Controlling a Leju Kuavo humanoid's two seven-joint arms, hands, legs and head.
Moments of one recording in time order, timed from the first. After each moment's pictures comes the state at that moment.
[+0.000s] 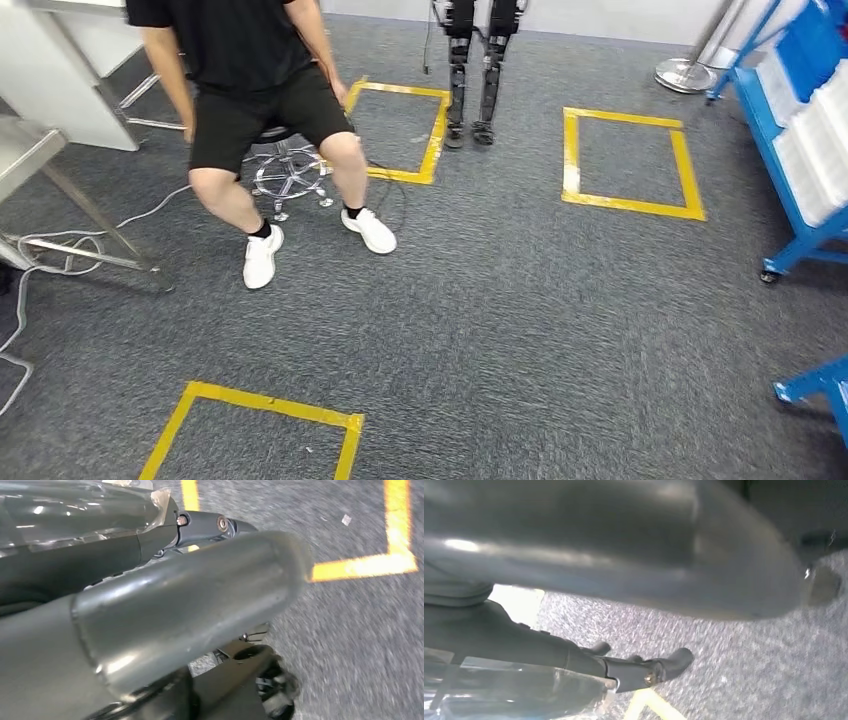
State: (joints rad) left arm -0.12 -0.15 0.72 -0.21 -0.87 0.10 -0.32; right arm -0.05 0.09 -0.23 -0.19 0.46 -0.11 0.06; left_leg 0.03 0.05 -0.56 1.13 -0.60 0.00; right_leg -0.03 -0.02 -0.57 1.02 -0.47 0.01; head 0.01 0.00
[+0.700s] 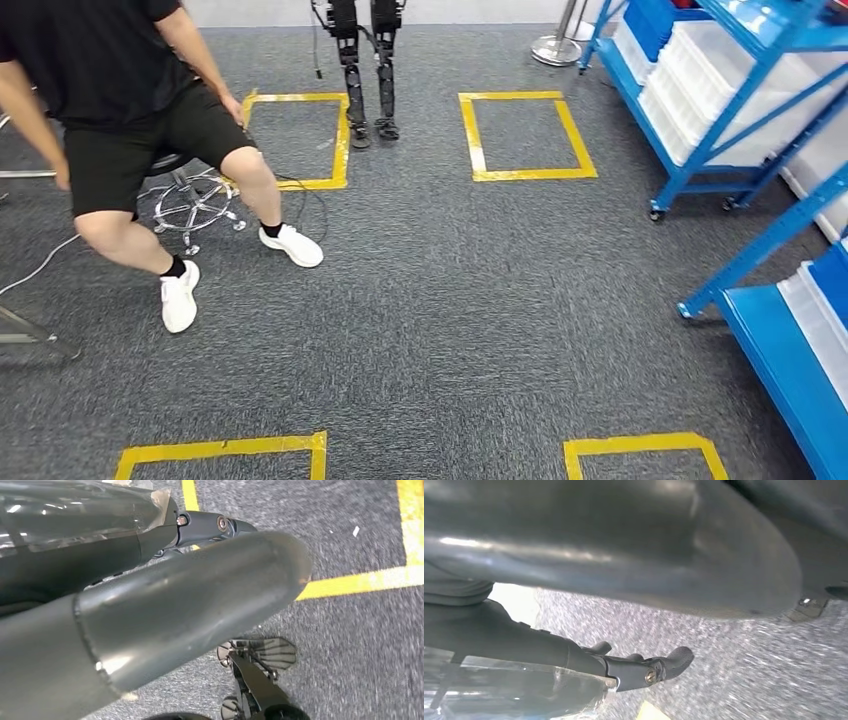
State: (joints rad) left arm -0.08 -0.09 0.81 -0.21 -0.76 0.09 -0.29; right arm -0.09 0.11 -0.14 -0.19 0.59 -0.07 0.11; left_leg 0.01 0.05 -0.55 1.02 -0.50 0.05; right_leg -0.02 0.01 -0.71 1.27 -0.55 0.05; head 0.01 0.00
